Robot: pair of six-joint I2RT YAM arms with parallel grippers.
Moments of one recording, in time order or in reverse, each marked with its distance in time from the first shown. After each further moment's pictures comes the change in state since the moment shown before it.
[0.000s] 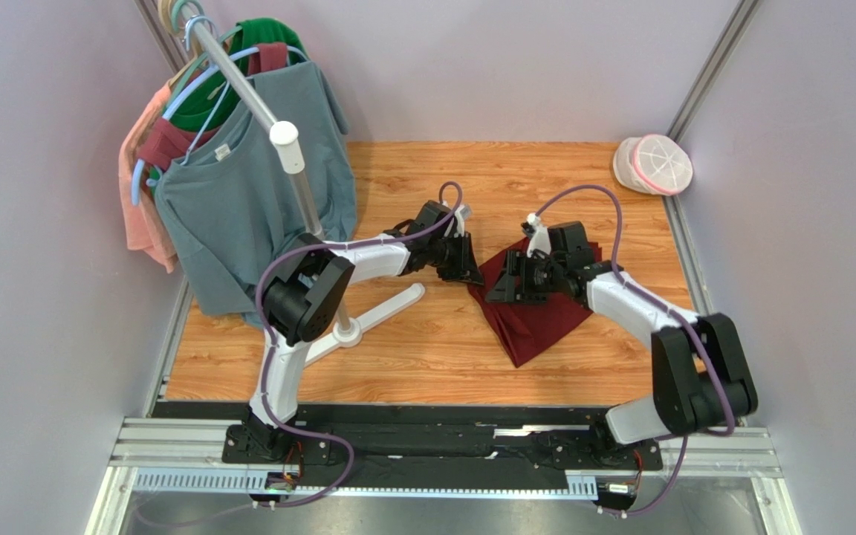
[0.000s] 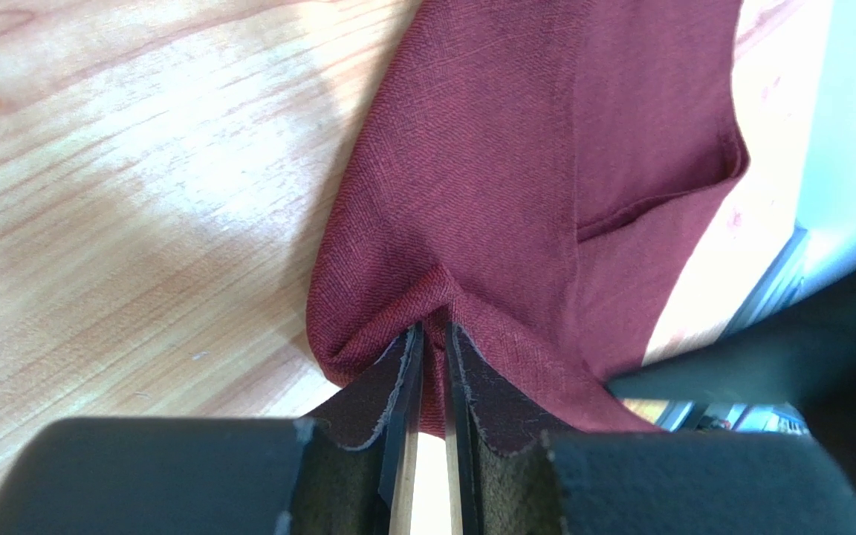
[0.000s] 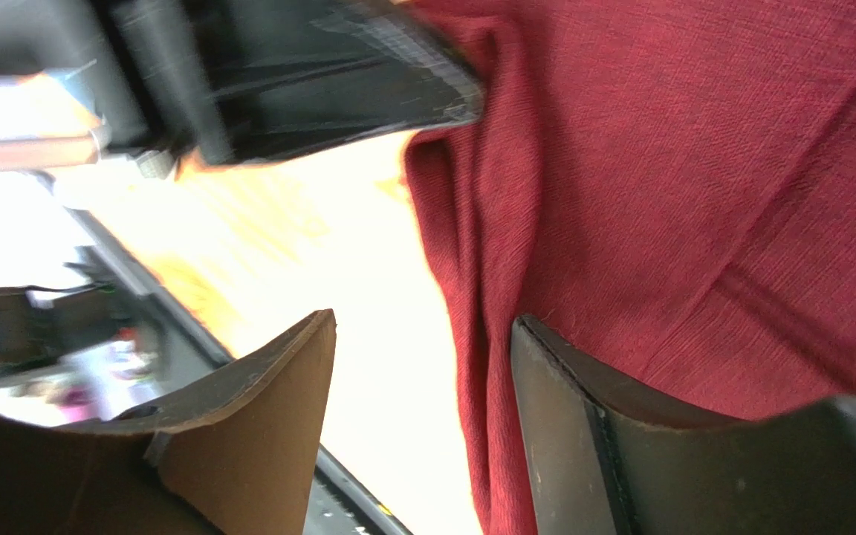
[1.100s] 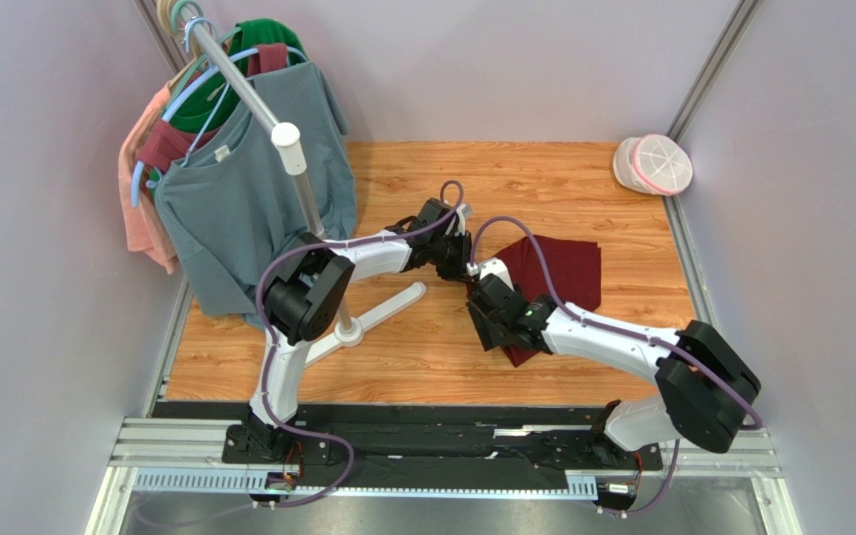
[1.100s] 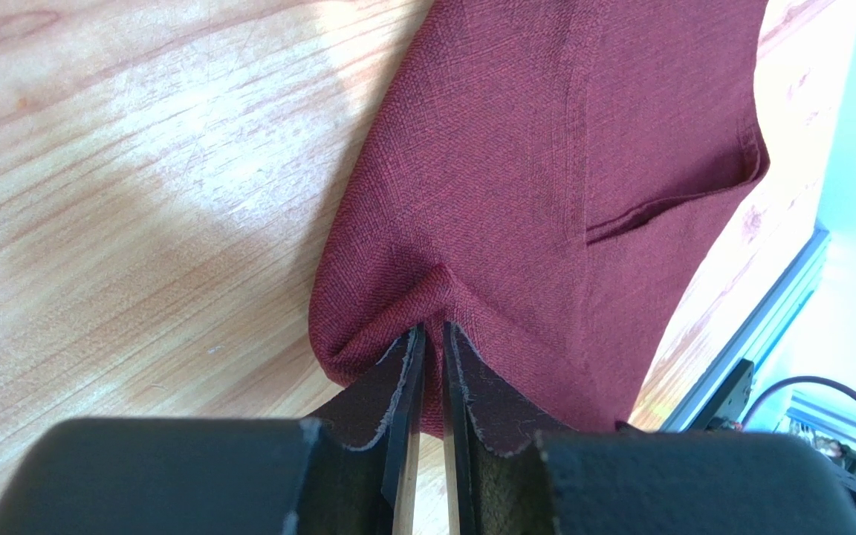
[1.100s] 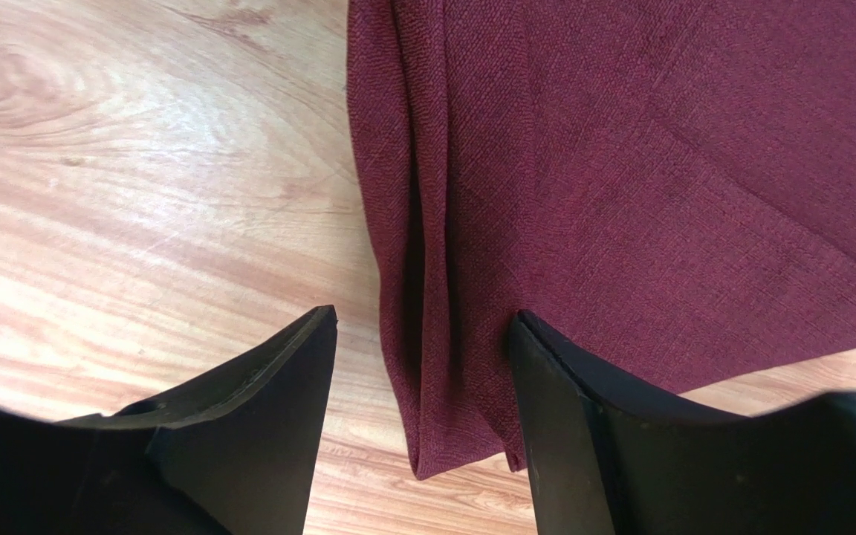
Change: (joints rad) left arm 0.000 0.014 0.047 -0.079 -0.018 0.023; right arm 0.601 -0.116 -0.028 -0.240 0.950 -0.031
